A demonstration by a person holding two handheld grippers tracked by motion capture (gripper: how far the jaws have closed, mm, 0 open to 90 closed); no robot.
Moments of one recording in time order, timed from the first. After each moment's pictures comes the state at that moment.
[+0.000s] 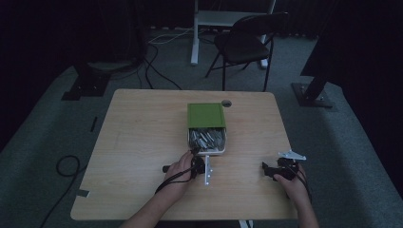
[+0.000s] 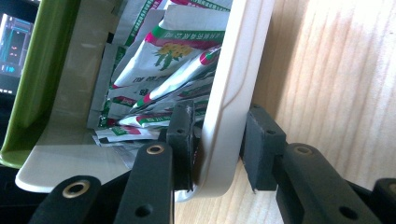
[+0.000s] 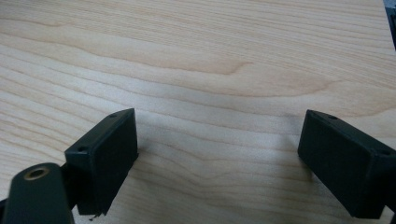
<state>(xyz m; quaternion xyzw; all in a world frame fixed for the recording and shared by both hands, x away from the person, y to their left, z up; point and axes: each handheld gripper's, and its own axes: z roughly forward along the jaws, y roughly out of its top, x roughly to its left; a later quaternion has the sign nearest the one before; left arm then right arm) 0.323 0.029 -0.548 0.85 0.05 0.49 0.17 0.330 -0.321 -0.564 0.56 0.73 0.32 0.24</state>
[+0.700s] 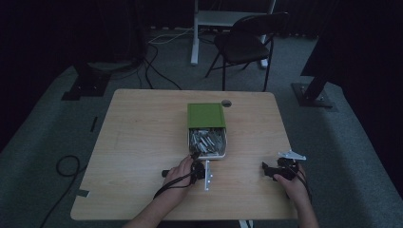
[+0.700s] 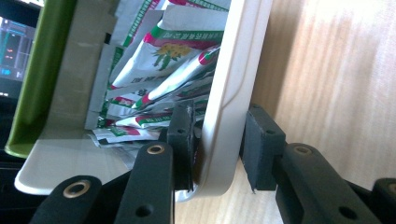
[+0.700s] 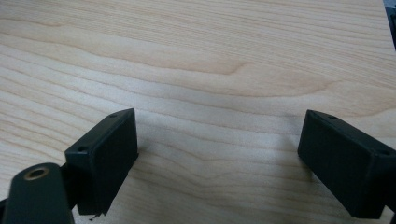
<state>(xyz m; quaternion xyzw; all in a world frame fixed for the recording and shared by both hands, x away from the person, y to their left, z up) 0.306 0.030 -0.548 0.86 0.04 0.49 0.17 0.330 -0.321 -0.564 0.56 0.73 0.32 0.24</state>
